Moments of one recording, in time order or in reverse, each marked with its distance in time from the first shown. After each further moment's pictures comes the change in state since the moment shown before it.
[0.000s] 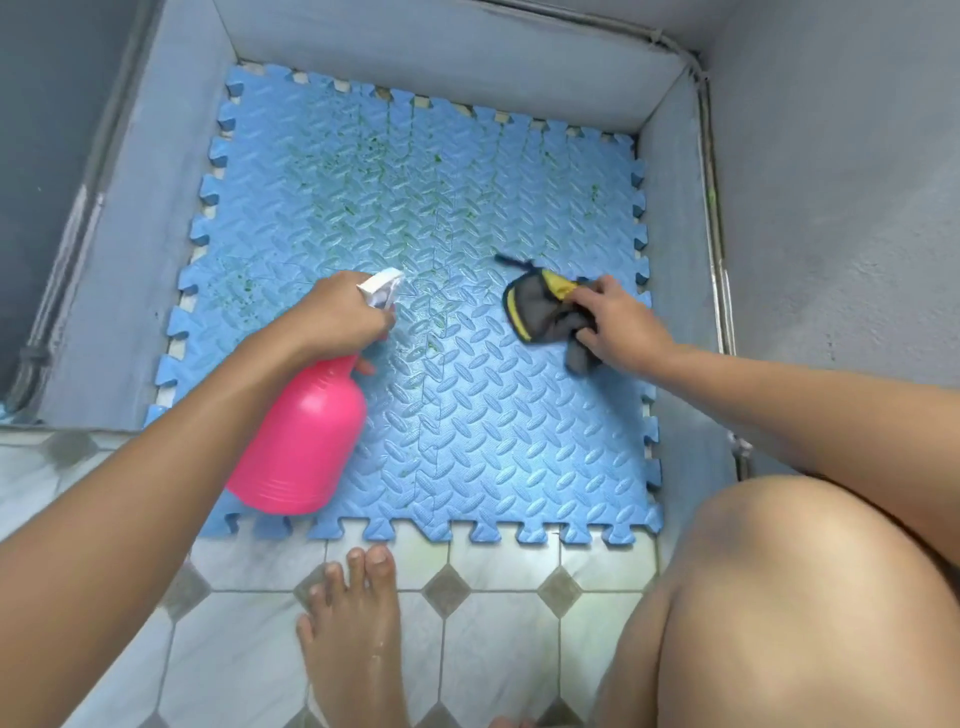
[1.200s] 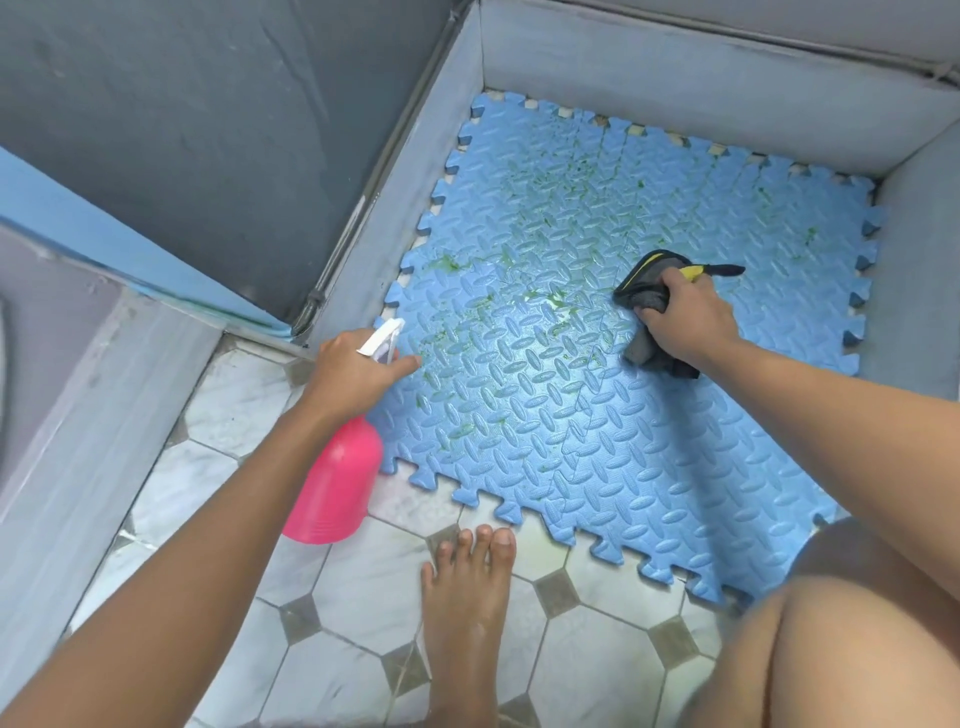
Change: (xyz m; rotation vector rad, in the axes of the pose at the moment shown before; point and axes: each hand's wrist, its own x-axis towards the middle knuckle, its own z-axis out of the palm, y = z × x) left_hand -0.103 -0.130 -0.053 0.075 0.524 -0.204; right_hand 0.091 -0.101 0.034 0.117 0.079 0.213
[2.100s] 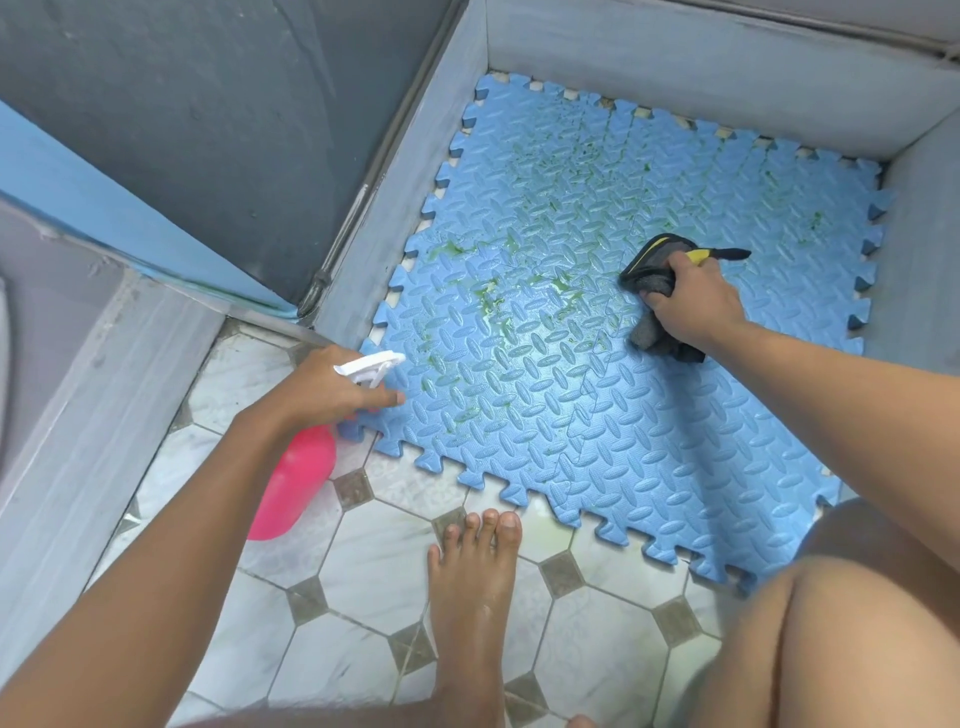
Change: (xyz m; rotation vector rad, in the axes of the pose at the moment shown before) left_hand -0.005 -0.050 -0.017 -0.075 -0.345 0.036; right_hand 0.005 0.005 0.005 -0.005 -0.005 -0.004
